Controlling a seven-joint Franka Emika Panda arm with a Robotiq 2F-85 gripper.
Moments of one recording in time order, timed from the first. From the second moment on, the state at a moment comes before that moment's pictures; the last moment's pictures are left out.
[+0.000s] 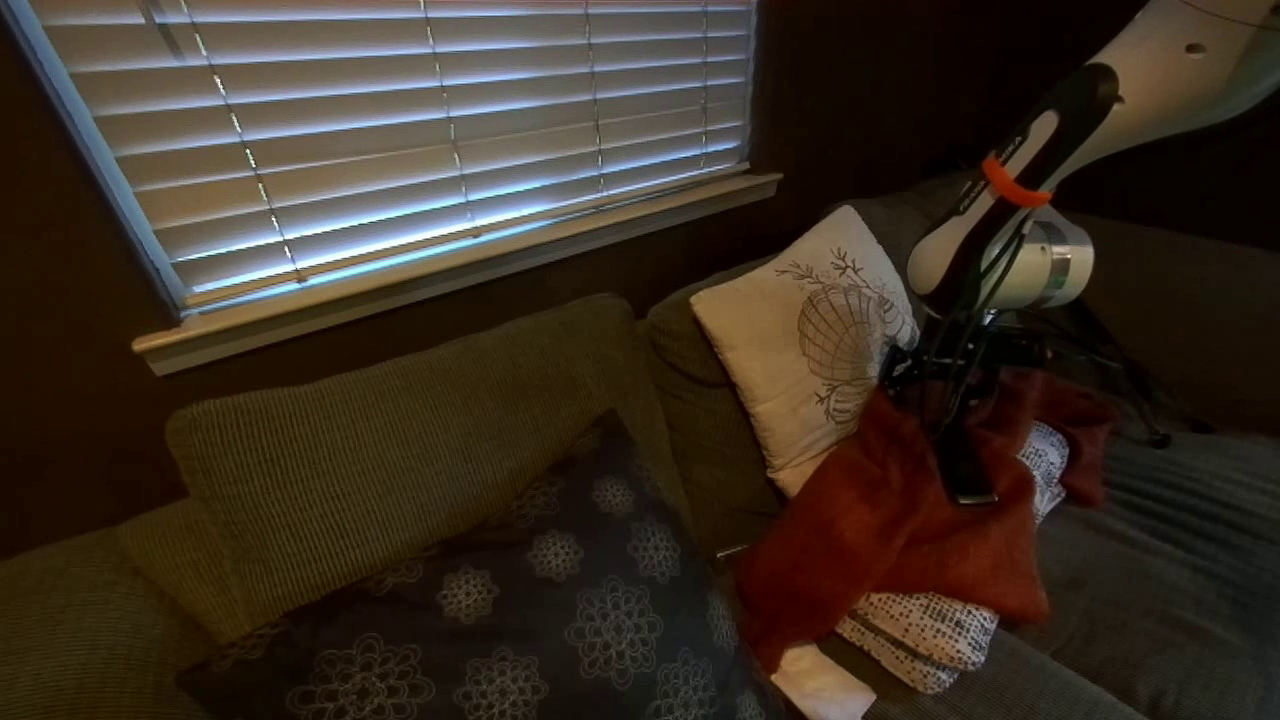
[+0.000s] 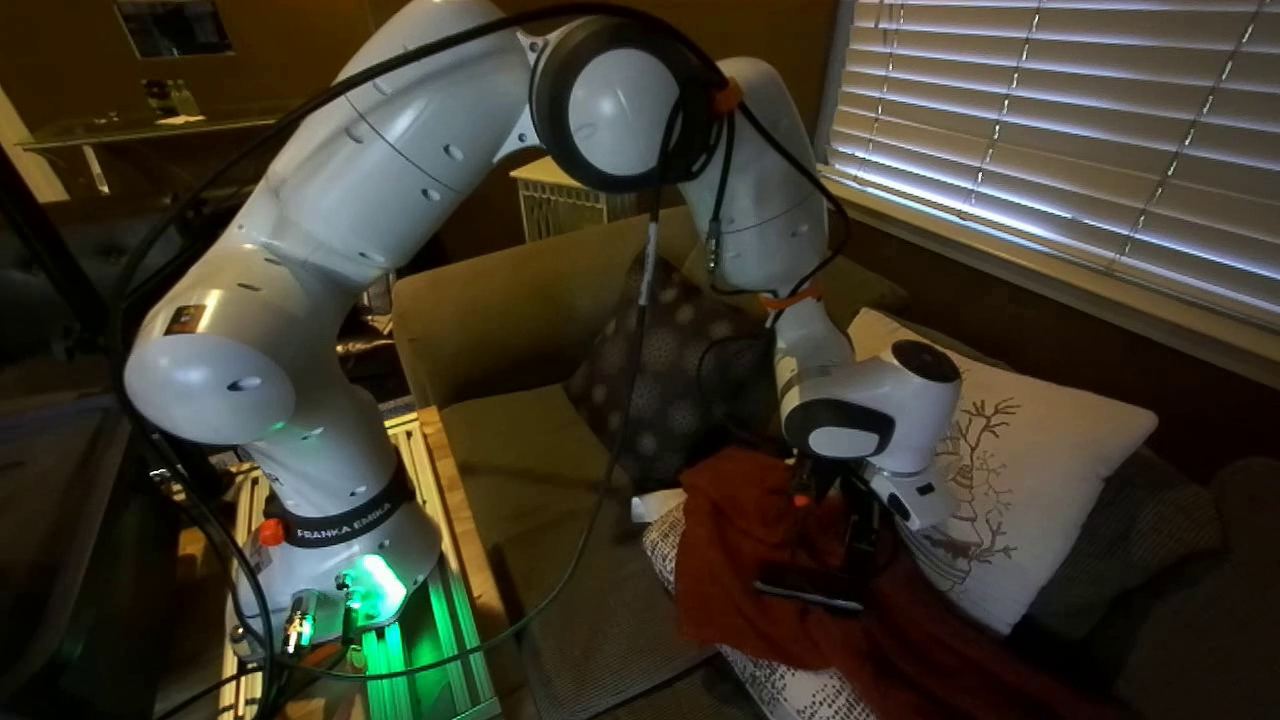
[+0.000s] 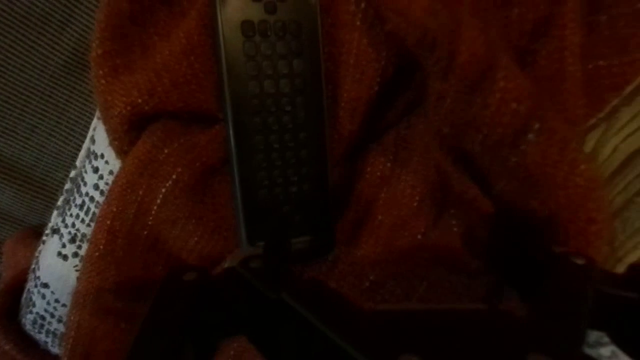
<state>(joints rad) -0.23 0.85 -0.12 -1.86 0.31 2.74 0.30</state>
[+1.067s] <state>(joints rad) -0.27 0.84 -0.08 -1.88 0.31 2.74 0.22</state>
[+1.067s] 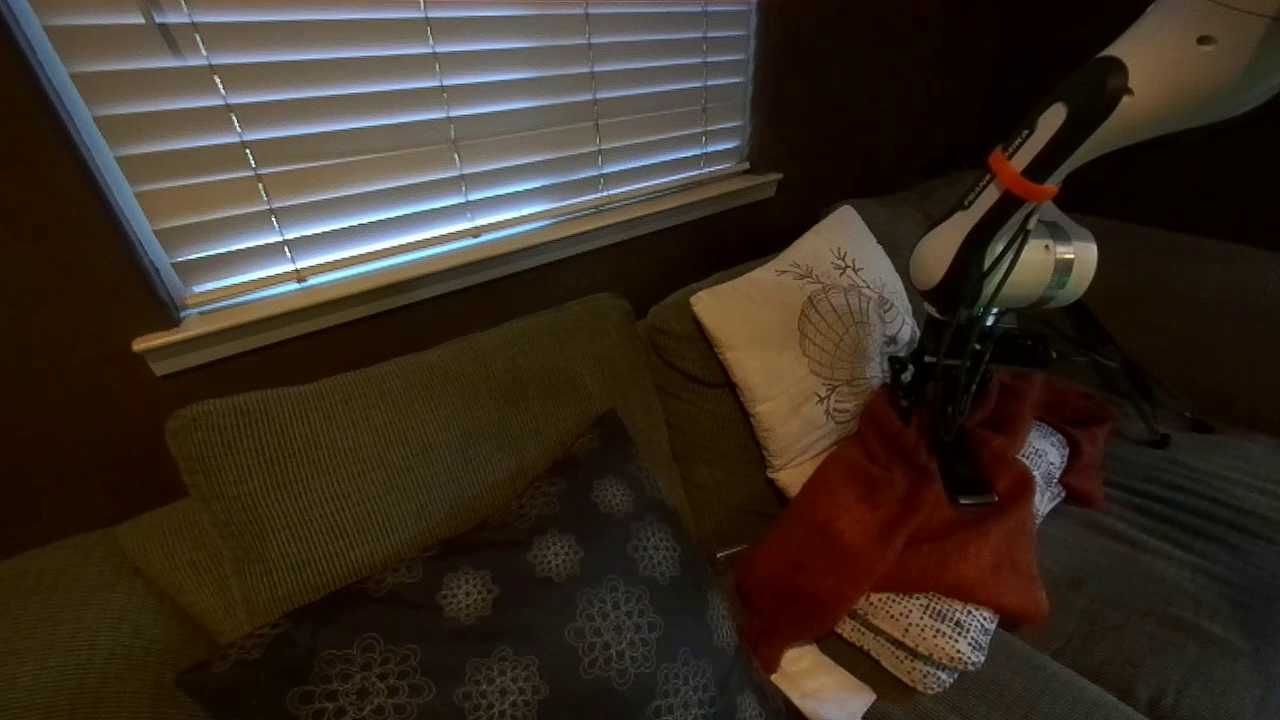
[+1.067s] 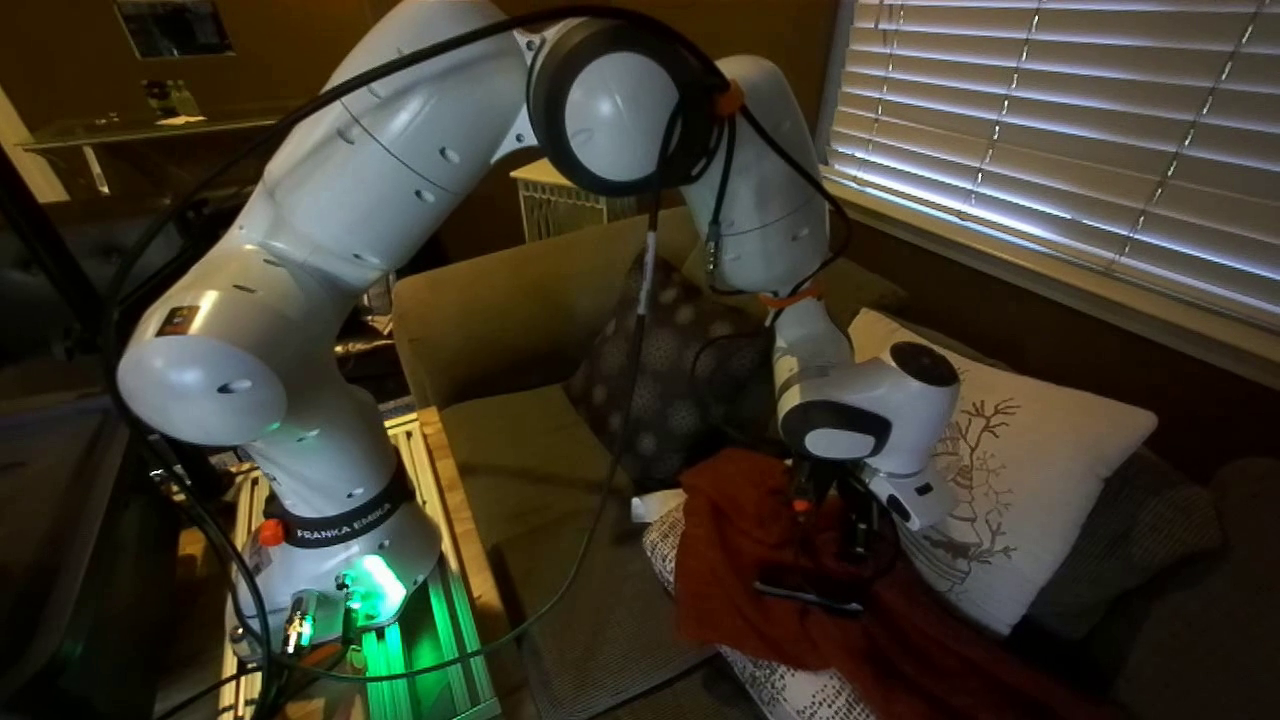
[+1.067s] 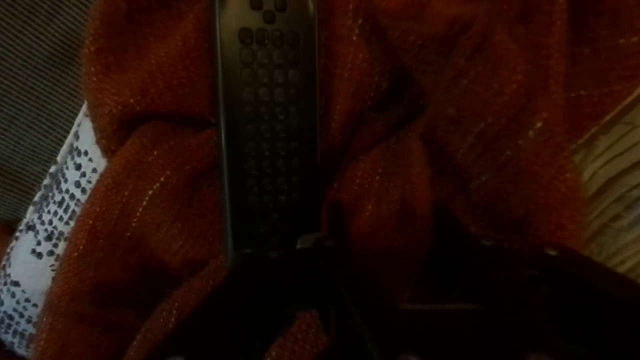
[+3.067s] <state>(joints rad) -0.37 0.72 -0.11 -2.07 0.22 2.55 -0.13</state>
